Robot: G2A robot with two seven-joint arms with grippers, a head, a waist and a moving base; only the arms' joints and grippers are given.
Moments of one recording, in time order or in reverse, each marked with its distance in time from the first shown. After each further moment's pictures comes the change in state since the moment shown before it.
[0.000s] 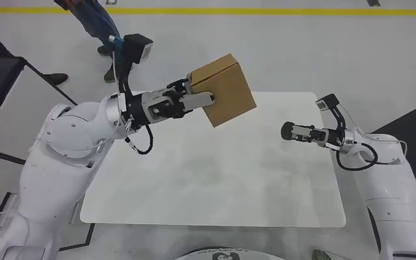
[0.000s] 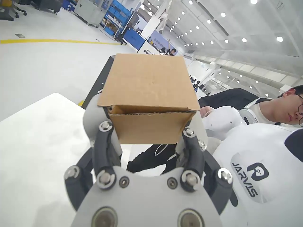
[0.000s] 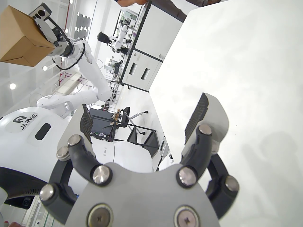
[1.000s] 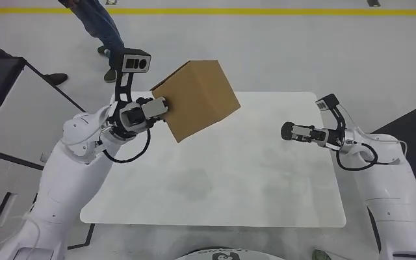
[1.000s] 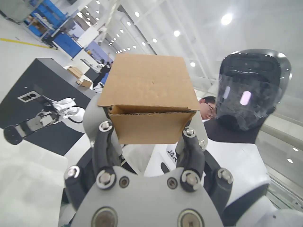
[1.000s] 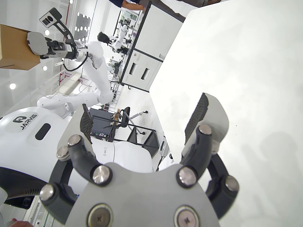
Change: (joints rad) left arm 0.051 -0.041 0.029 0.147 -0.574 -0.272 -0.241; right arm 0.000 0.000 0.000 0.000 0.000 0.000 0.000
